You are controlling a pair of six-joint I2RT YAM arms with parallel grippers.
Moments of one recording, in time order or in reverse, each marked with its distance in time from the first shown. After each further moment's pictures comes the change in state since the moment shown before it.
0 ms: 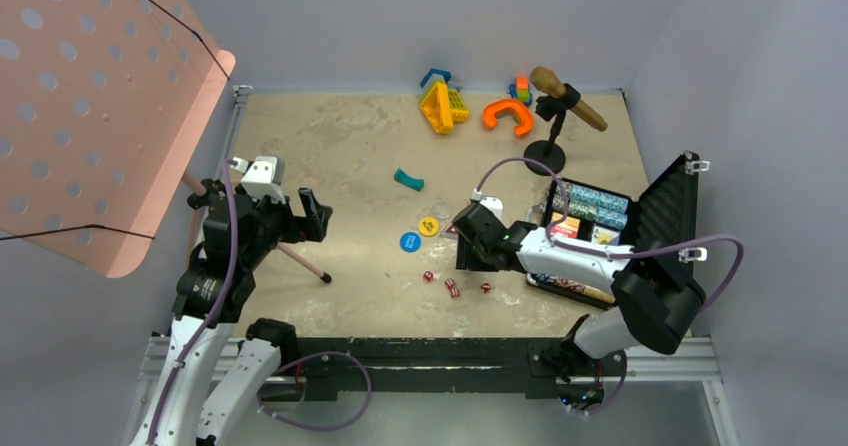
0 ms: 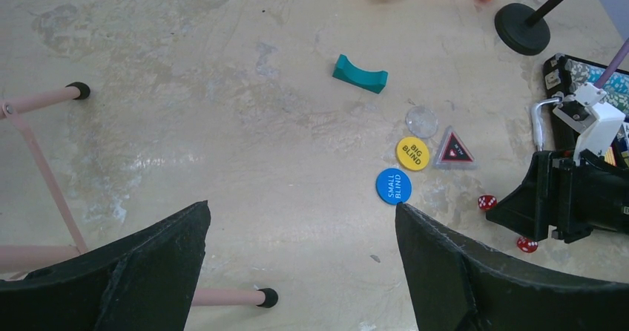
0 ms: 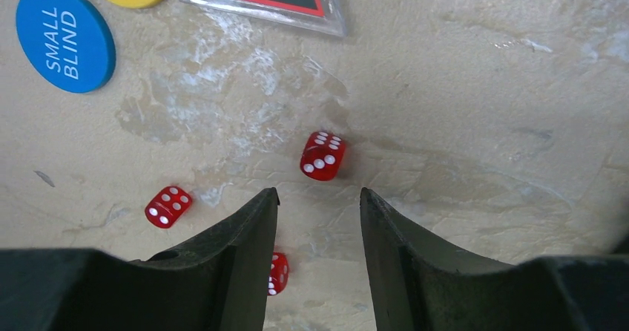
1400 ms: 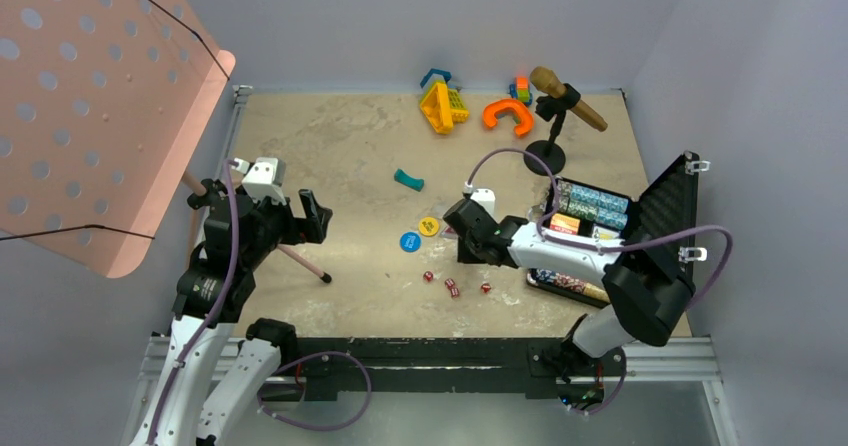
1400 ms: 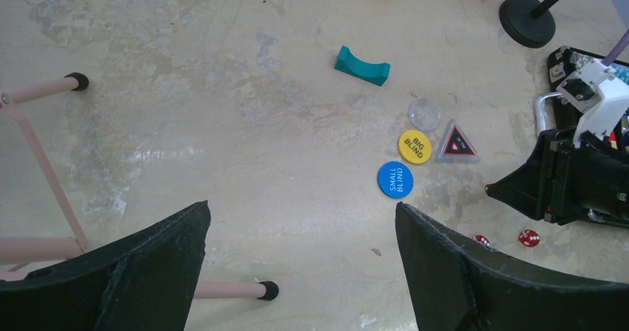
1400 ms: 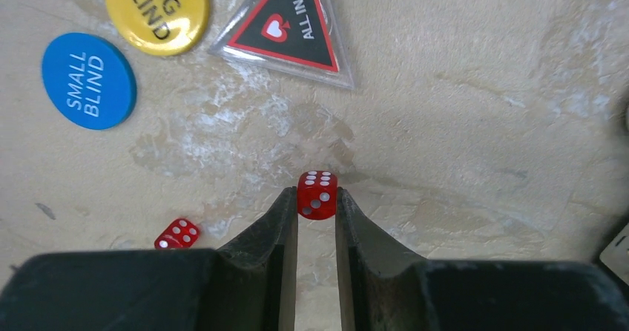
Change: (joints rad) left arm 0.000 0.001 0.000 -0.021 -0.001 0.000; right arm 0.029 0.095 0.082 0.012 0.098 -0.039
